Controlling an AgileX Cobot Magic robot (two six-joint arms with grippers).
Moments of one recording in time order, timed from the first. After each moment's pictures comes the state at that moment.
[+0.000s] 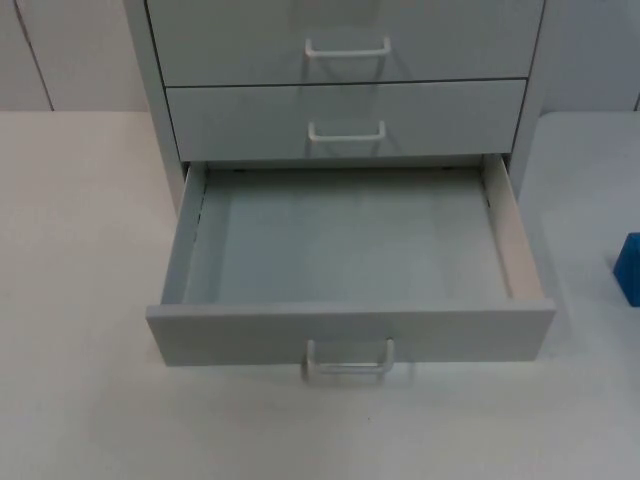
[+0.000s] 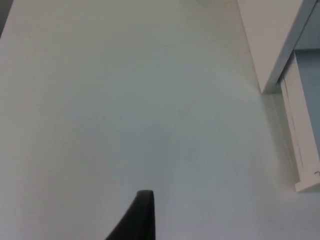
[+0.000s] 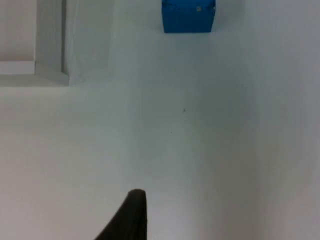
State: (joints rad) right arm 0.03 0.97 -0.60 0.05 0.79 -0.01; left arm 0.10 0.66 -0.62 -0.15 0.73 0.16
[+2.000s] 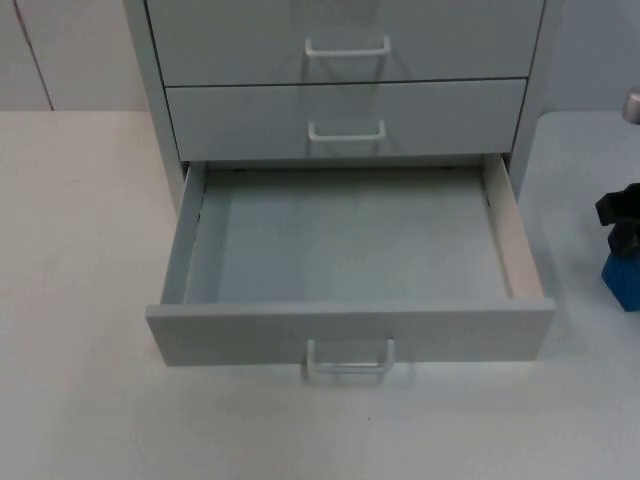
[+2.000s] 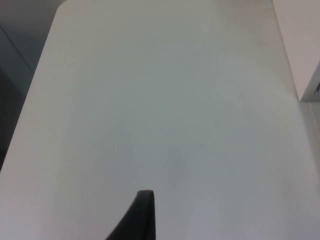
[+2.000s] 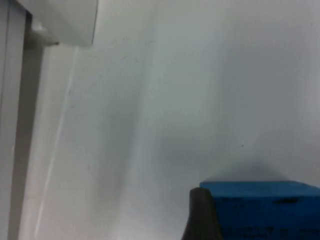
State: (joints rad) right arm 0.11 1.95 -1.02 0.08 0.24 -0.08; left arm 0.10 0.65 -0.61 -0.01 0.70 0.07
